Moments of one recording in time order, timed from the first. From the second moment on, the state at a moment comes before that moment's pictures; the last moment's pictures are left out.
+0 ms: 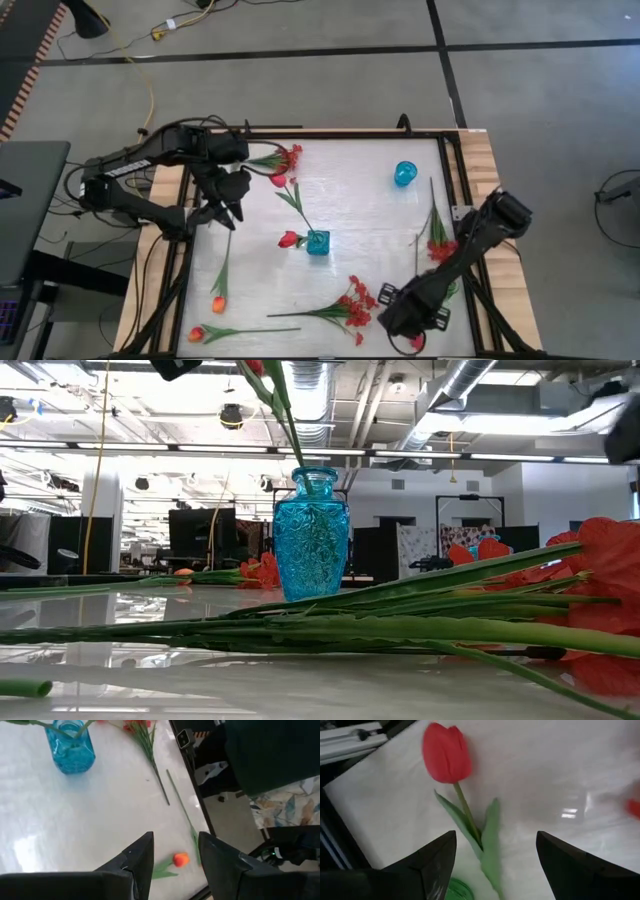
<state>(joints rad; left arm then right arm) 0.24 1.28 1.53 -1.51 0.69 0.37 0.74 1.82 1.27 -0.97 -0.24 -0.36</state>
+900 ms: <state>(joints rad) 0.29 1.28 1.53 -1.56 0.70 0.45 0.92 1.88 1.22 -0.90 0.05 -0.17</state>
